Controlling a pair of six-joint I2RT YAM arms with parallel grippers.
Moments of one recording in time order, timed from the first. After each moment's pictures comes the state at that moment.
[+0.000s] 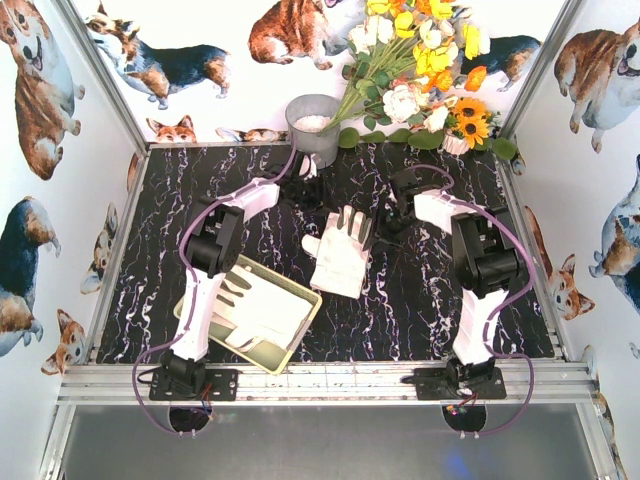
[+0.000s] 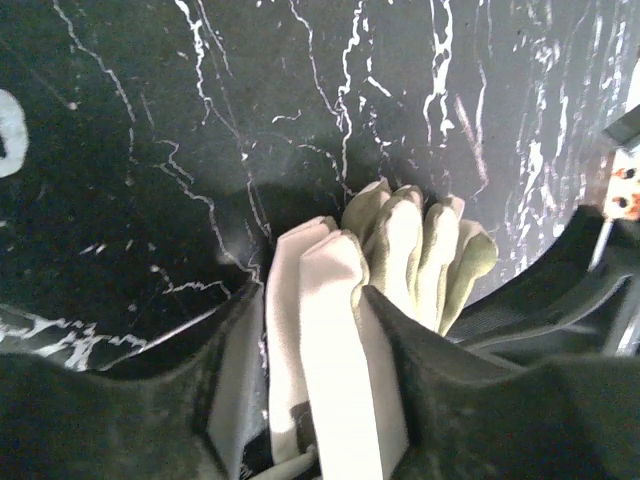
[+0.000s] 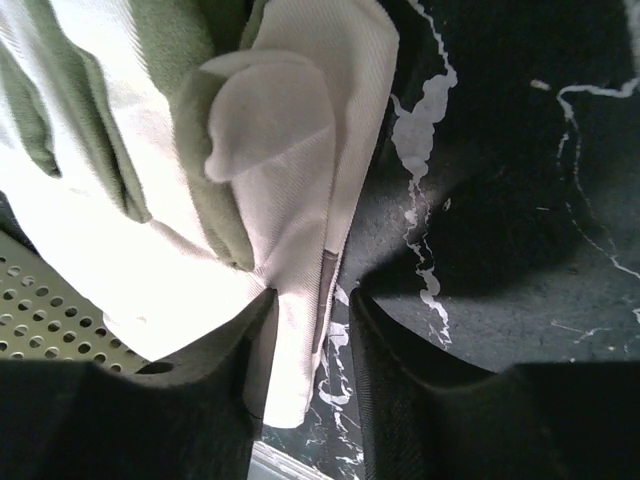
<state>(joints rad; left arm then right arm) -0.40 2.39 1.83 -0.28 0.59 -0.57 0.24 1.97 1.31 -0.60 -0.41 0.50</state>
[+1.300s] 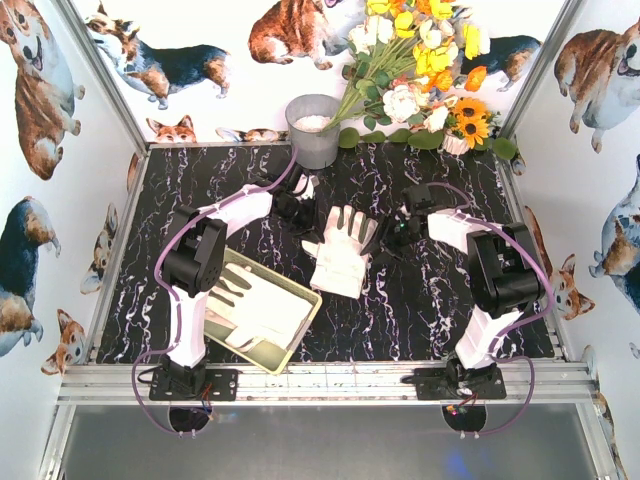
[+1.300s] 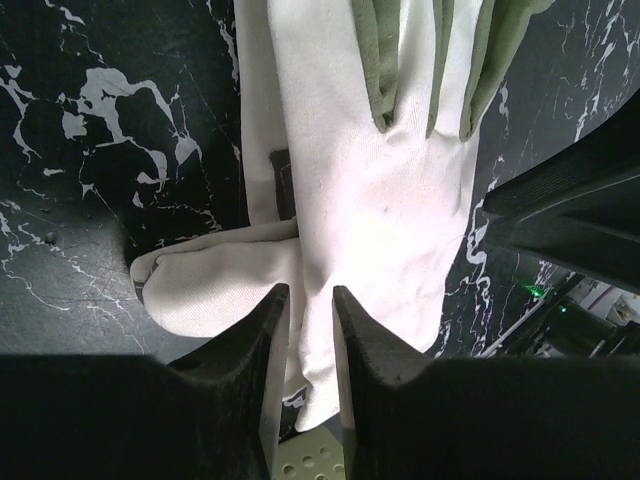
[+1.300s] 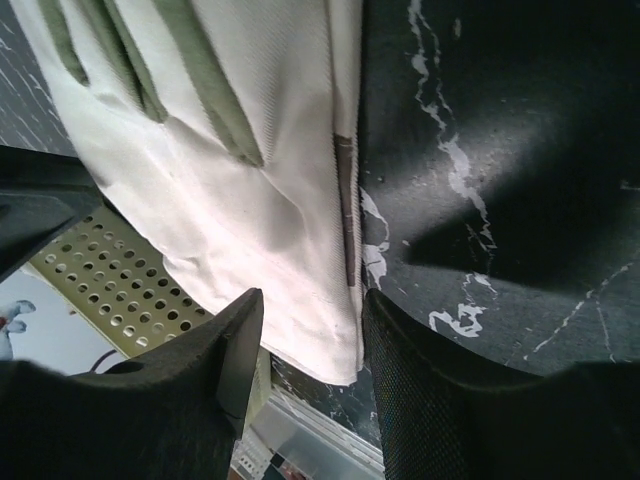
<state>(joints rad) -0.45 2.09 1.56 -0.56 0.51 -0.45 0.21 1.77 1.05 -0.42 -0.54 0.71</state>
